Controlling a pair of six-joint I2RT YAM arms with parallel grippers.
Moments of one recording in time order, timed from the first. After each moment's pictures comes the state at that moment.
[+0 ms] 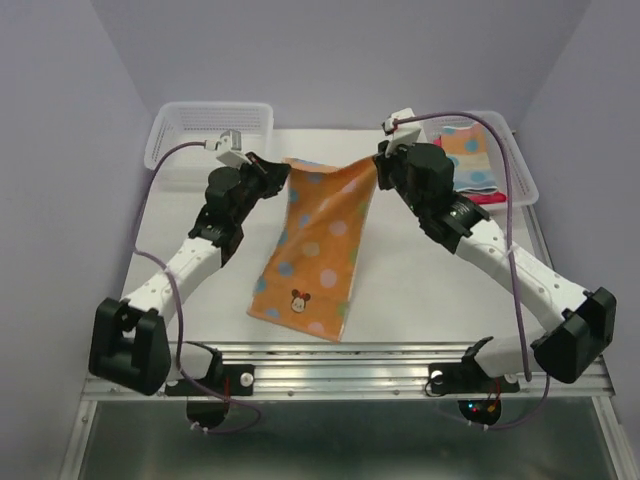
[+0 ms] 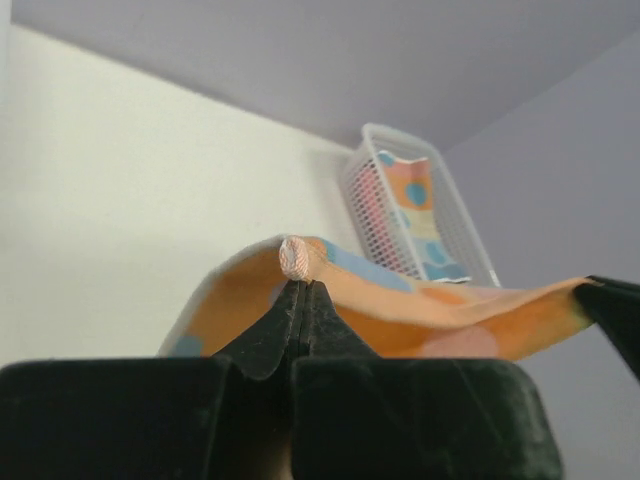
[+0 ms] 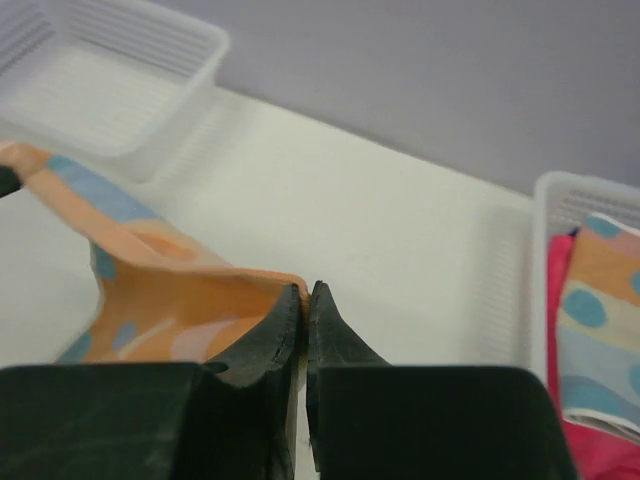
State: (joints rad) left arm -0.35 1.19 0.86 0.36 0.09 -0.75; right arm 0.72 1.31 1.30 -0.09 0.30 -0.03
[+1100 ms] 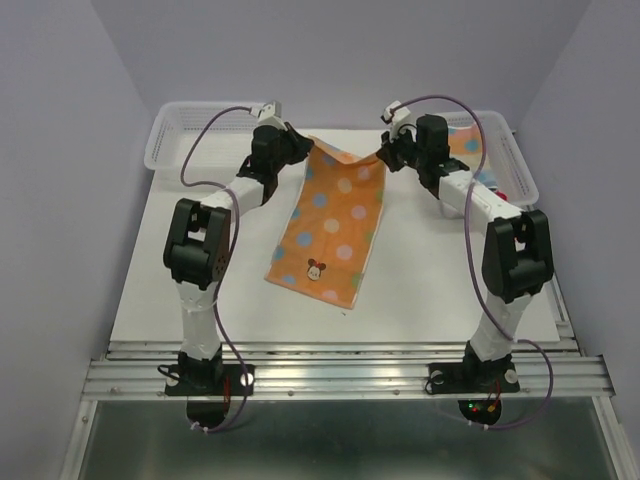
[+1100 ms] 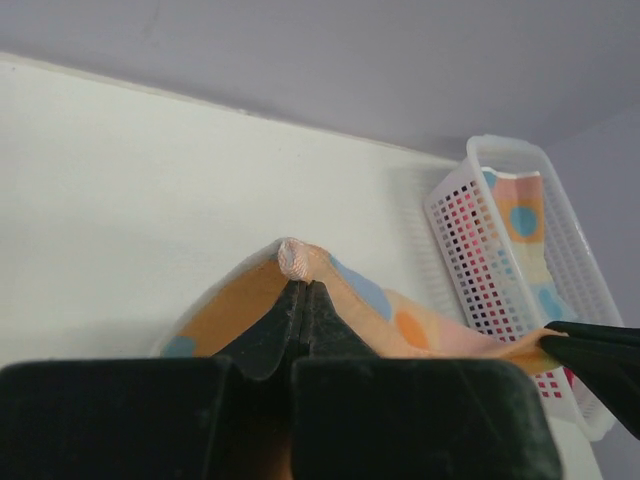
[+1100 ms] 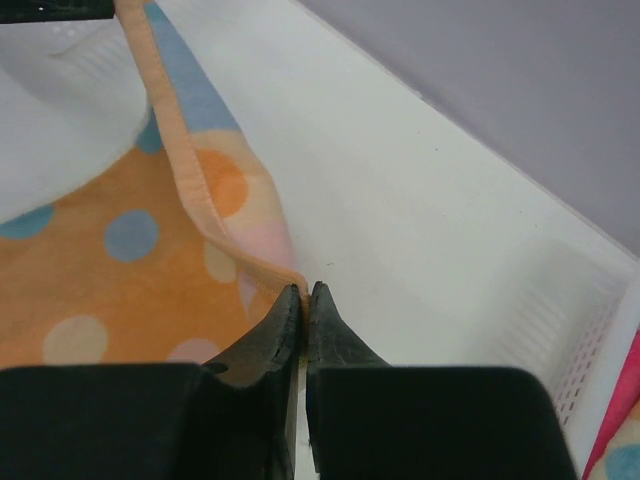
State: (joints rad) left arm -0.32 2.07 1.50 0.43 0.14 -0.66; right arm 0.26 1.89 1.49 0.06 -0.35 -0.26
